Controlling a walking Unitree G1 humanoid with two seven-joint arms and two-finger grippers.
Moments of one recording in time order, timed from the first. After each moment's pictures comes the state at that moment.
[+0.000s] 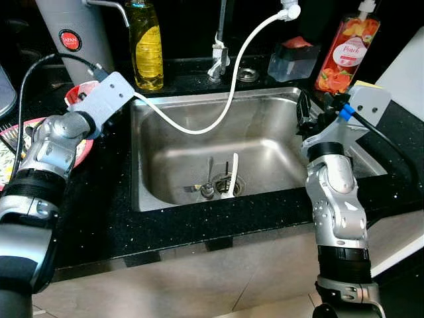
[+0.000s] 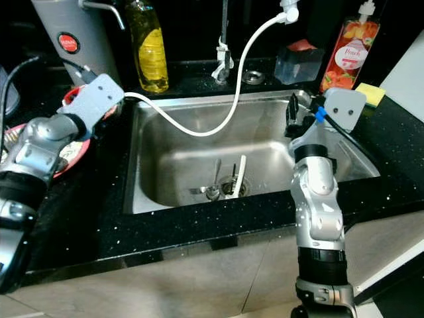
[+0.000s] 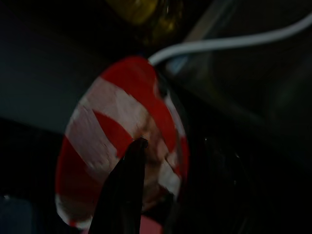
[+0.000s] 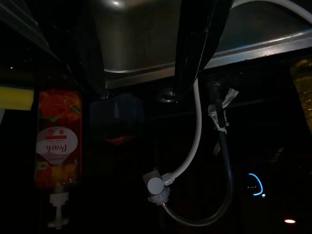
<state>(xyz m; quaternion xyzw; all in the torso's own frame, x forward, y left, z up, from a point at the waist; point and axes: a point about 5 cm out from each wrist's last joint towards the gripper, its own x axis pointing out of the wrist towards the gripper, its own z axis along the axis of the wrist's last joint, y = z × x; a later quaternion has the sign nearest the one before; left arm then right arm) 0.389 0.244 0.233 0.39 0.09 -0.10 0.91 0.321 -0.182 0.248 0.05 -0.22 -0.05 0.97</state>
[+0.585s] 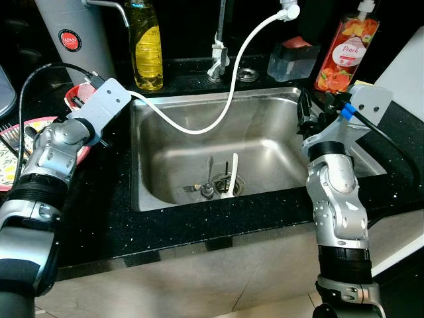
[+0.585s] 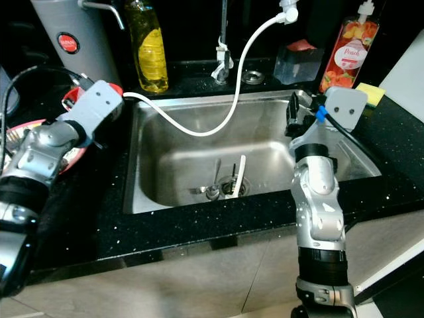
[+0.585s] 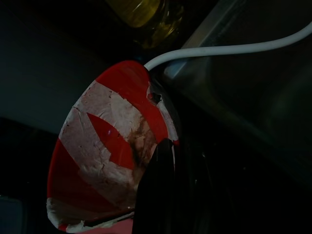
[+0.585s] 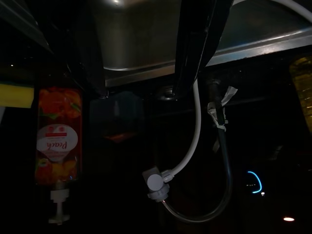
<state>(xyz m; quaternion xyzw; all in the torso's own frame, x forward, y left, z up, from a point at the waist) 0.389 0.240 0.230 0.37 0.08 -0.09 0.92 0.320 -0.181 0.251 0.05 -0.22 -0.05 0.97</state>
